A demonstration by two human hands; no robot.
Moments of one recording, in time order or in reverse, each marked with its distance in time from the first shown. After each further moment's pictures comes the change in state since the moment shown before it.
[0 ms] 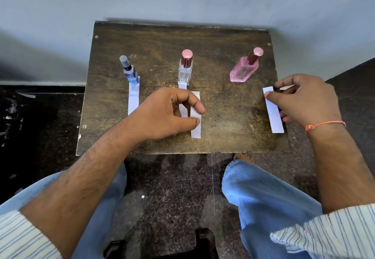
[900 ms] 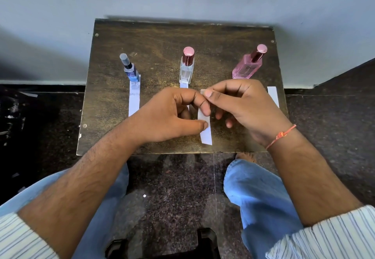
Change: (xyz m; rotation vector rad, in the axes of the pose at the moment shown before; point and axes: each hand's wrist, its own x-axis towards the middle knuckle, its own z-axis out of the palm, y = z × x) left_hand -0.002 0.001 0.004 -0.132 -0.086 0.079; right_hand -0.044 -0.062 0.062 0.630 -0.496 -0.220
